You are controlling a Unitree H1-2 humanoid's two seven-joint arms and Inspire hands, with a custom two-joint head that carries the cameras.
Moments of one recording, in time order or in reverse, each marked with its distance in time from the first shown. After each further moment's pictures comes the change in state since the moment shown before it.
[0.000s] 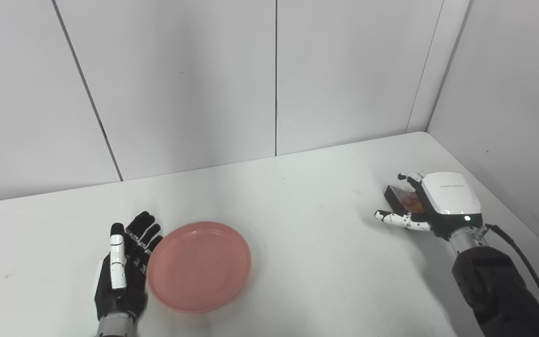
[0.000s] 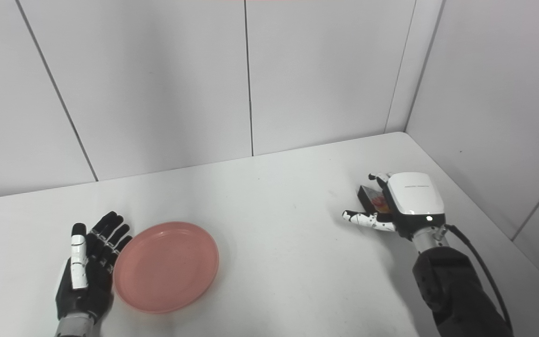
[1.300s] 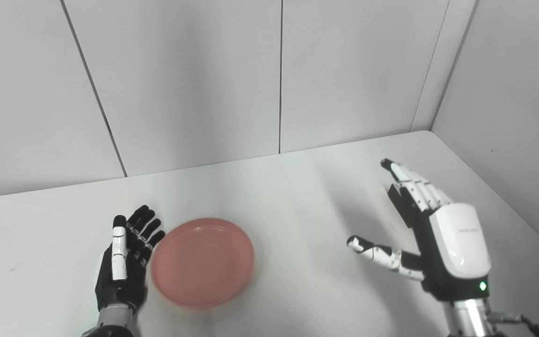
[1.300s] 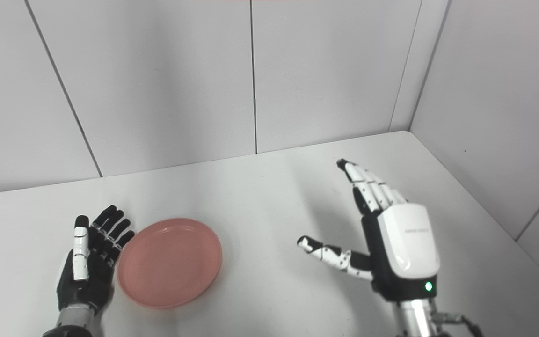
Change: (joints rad) left arm -0.027 0.010 0.010 0.021 0.002 0.020 0.009; right arm 0.279 0.323 -0.049 -0.707 0.049 -0.102 -0.046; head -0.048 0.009
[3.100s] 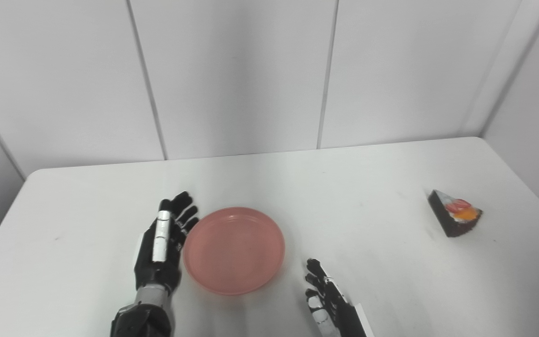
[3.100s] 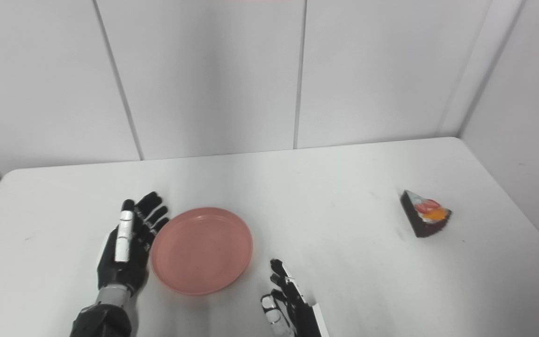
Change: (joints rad) left arm 0.002 -0.002 0.011 -0.025 0.041 -0.003 0.014; right arm 0.204 0.299 0.400 0.369 0.745 -0.087 -0.030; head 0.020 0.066
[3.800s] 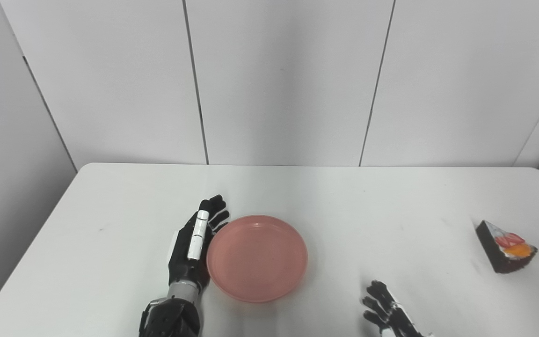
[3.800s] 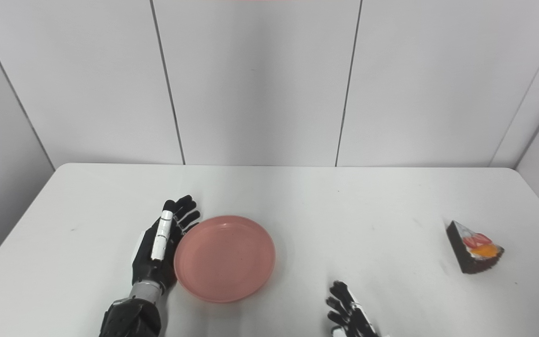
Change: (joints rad) left arm -0.009 -0.051 -0.027 -0.020 0.067 0.003 0.059; right arm 0.021 -0.127 -0.091 0.002 0.179 -0.090 0.111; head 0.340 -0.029
